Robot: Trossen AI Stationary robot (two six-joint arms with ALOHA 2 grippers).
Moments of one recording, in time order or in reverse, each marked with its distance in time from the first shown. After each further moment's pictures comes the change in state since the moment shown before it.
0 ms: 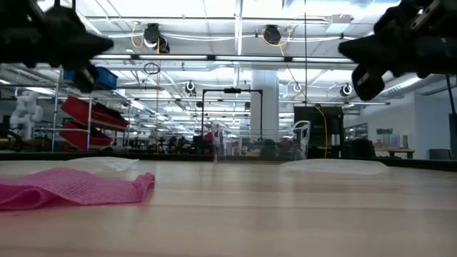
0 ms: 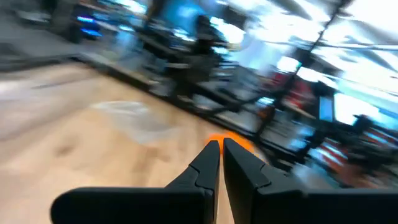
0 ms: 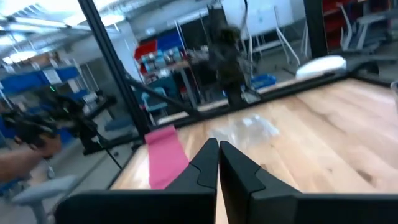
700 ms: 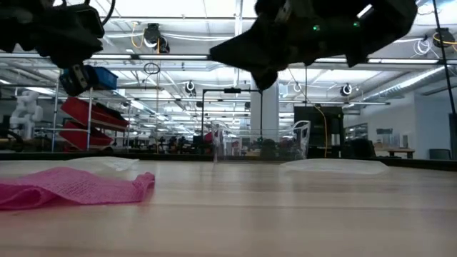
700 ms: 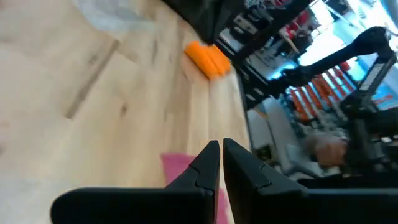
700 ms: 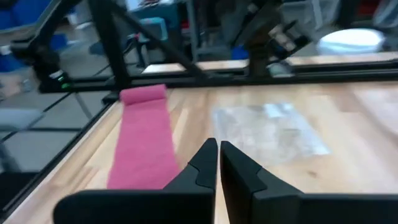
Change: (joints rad) left arm -0.088 0.377 0.206 -0.192 0.134 -0.255; right arm 0.011 0.876 0.754 -0.118 -0.087 -0.221
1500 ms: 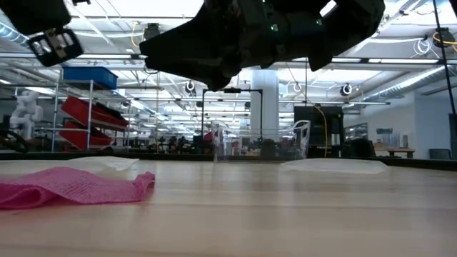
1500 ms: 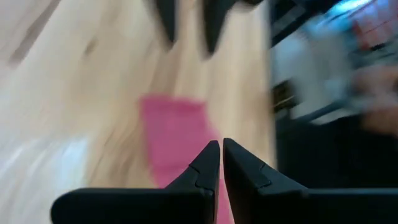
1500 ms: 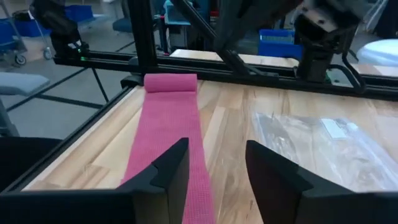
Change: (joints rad) left arm -0.488 0.477 0.362 -0.283 -0.388 -0.123; right arm 0.083 0.264 0.289 -0.058 -0.017 -0.111
